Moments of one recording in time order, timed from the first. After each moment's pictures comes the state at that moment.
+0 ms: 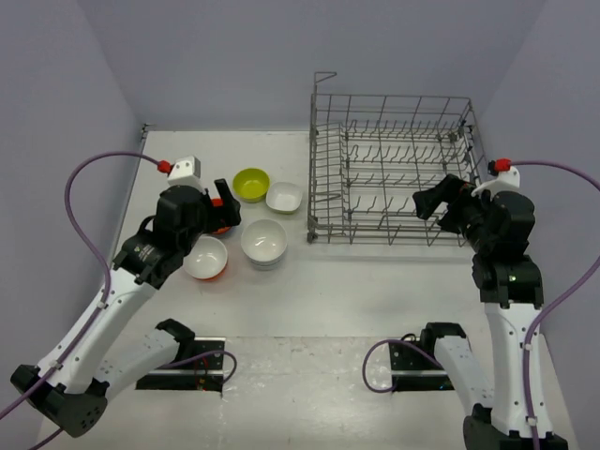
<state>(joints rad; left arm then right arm) -0.50 0.89 1.00 -0.61 -0.34 -0.51 -0.03 0.74 1.06 -0.65 -0.18 0.43</state>
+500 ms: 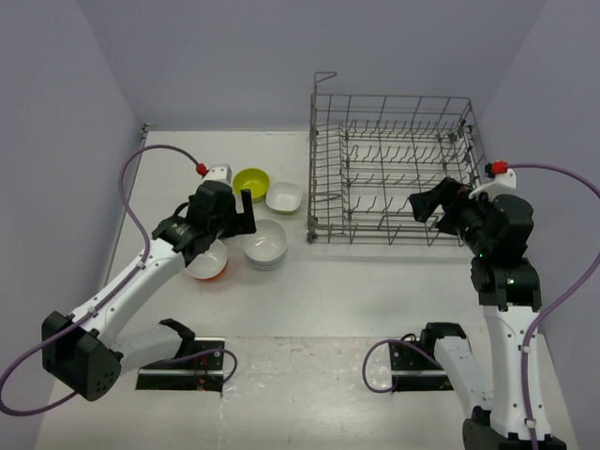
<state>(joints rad) -0.50 1.09 0.94 -0.57 -0.27 -0.48 -0.03 0.71 1.03 -0.62 -0.23 0.43</state>
